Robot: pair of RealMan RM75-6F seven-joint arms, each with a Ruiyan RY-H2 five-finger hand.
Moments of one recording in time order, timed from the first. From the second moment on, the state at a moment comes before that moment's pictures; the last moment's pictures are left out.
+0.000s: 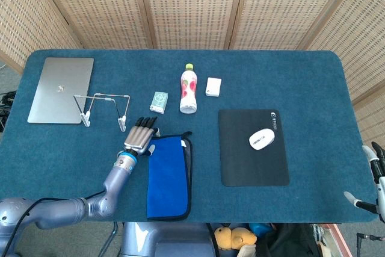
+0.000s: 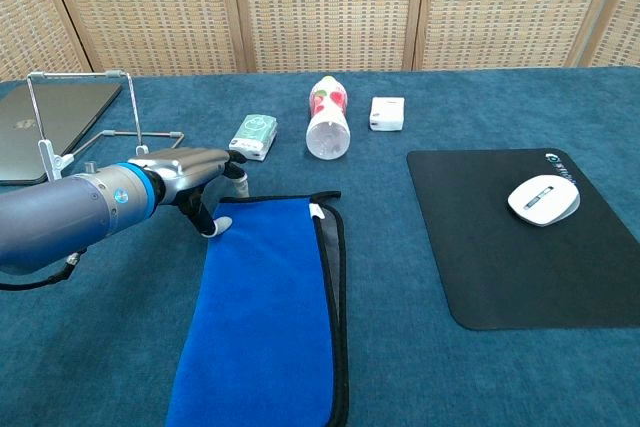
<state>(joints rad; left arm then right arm) -0.90 -1.77 -0.15 -1.30 0.67 0.90 0.59 -0.03 -0.94 0.07 -1.75 -1.49 1.55 0.12</state>
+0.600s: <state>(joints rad) -0.91 -1.77 -0.16 -1.34 0.67 0.93 0.62 -0.03 -0.94 0.06 -1.75 -1.50 1.56 0.12</state>
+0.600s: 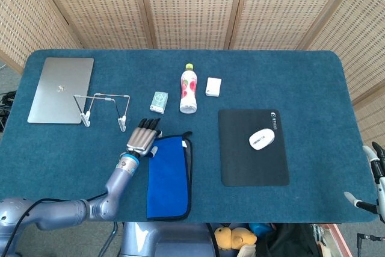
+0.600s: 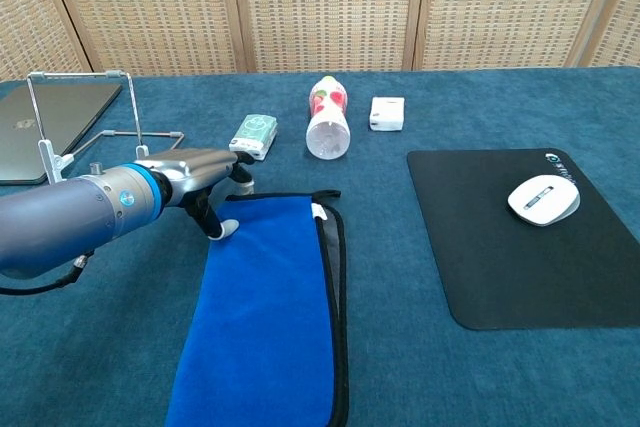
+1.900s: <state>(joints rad) -0.91 -1.63 -0.22 -1.56 0.76 1.01 0.63 -0.04 -0.93 0.06 -1.75 -1.51 1.57 0.15</state>
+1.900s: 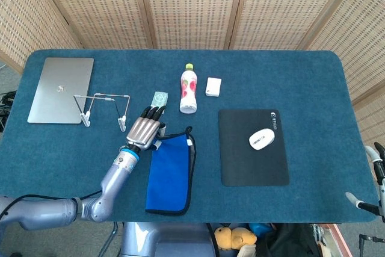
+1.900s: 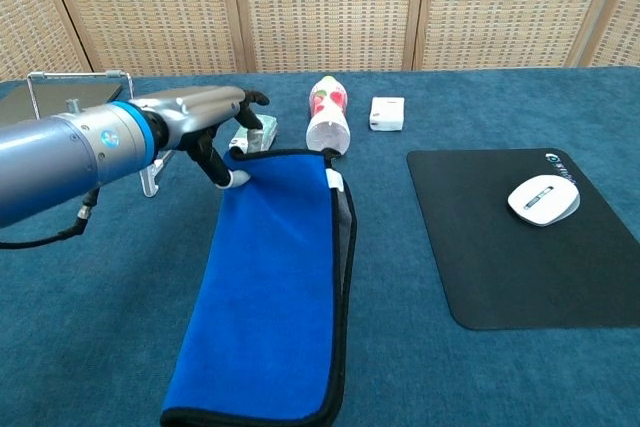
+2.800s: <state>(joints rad) -0.93 -1.22 -0.41 -1.82 0.64 1.11 0.62 -0.04 -0.93 0.05 -1.75 -1.53 1.58 0.16</state>
